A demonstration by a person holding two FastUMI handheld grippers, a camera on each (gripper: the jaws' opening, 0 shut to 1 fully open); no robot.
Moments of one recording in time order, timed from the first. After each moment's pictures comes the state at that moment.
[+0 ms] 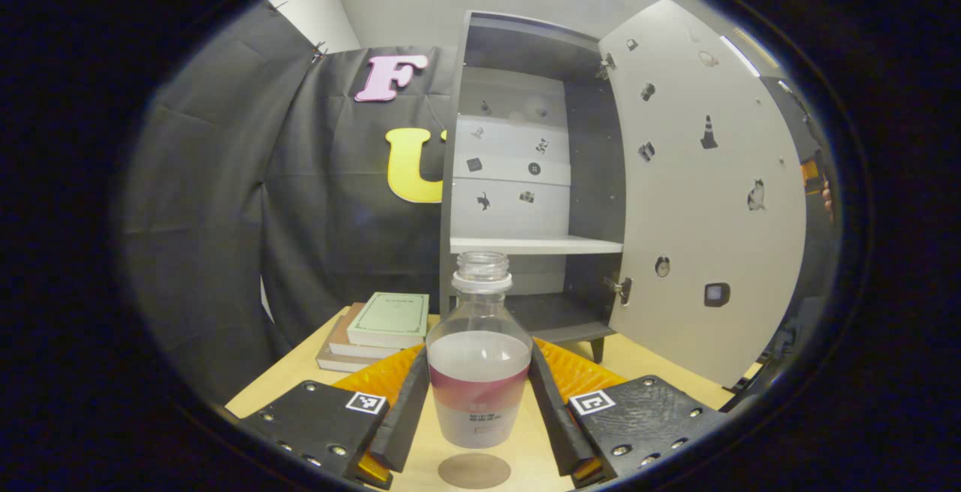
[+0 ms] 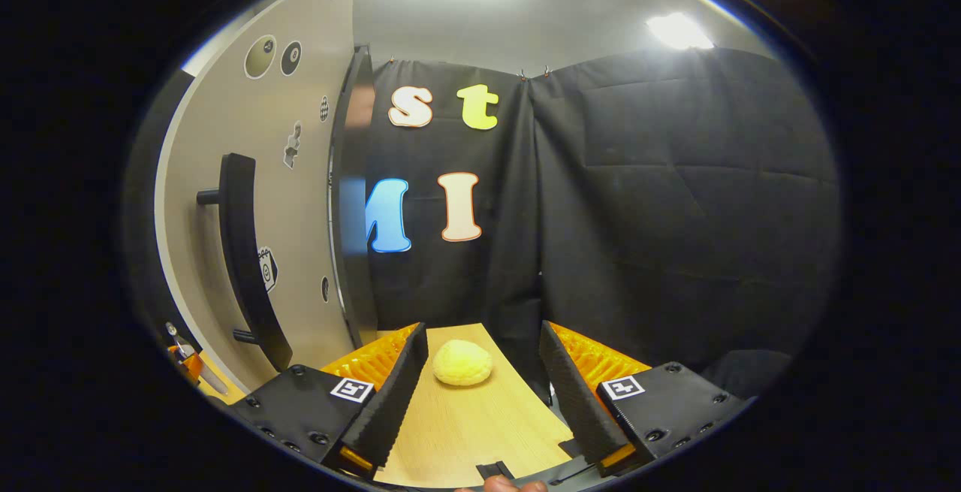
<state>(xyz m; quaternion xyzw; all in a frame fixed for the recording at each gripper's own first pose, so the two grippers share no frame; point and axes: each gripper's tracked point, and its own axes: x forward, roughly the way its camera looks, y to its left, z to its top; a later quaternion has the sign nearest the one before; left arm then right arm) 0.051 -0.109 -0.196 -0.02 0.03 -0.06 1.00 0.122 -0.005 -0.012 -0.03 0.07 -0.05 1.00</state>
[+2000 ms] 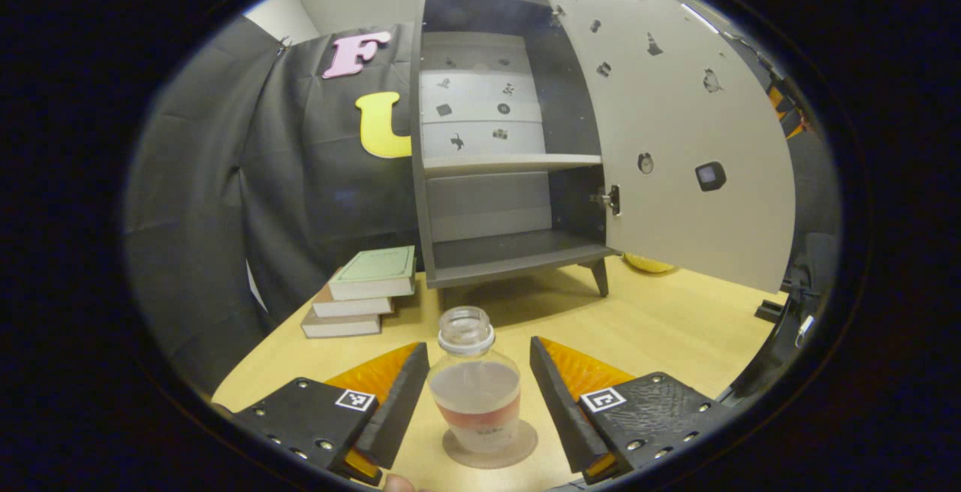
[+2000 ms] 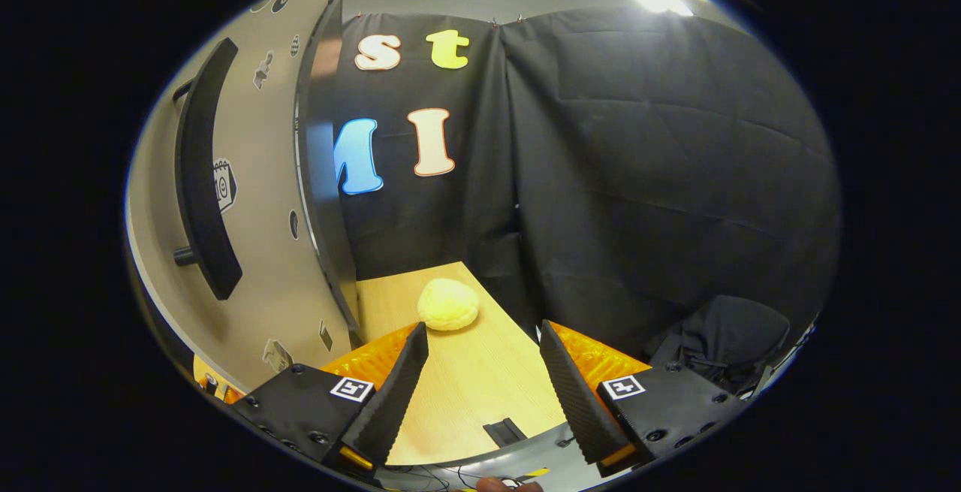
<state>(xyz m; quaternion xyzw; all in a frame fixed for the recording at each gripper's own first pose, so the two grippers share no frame) 0.036 -0.122 -0.303 0.04 0.08 -0.12 0.99 0.098 -0.009 -0.092 0.00 0.19 -0.12 0.97</state>
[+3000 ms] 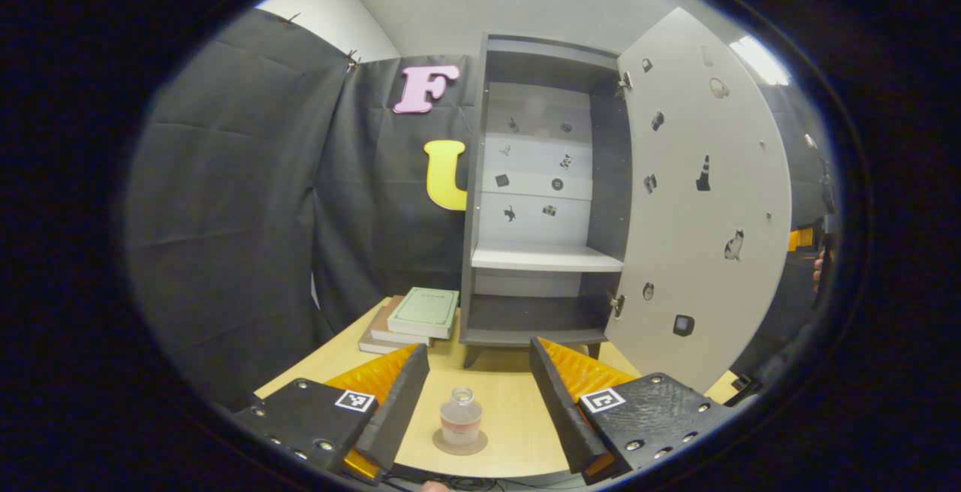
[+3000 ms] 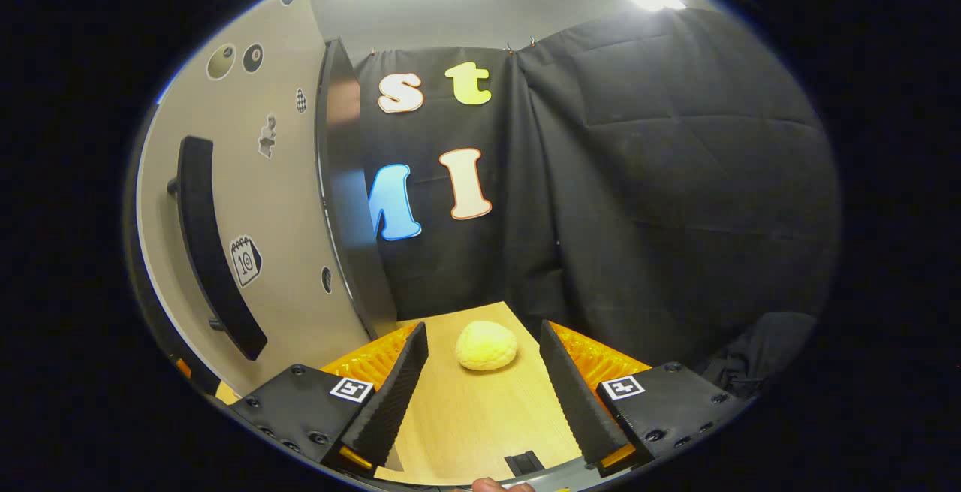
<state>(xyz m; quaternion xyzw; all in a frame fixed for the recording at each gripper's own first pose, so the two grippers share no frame) -0.056 -0.121 -0.093 -0.04 0.06 0.03 1.00 0.135 -0.017 -0.046 0.05 0.11 -0.01 0.99</state>
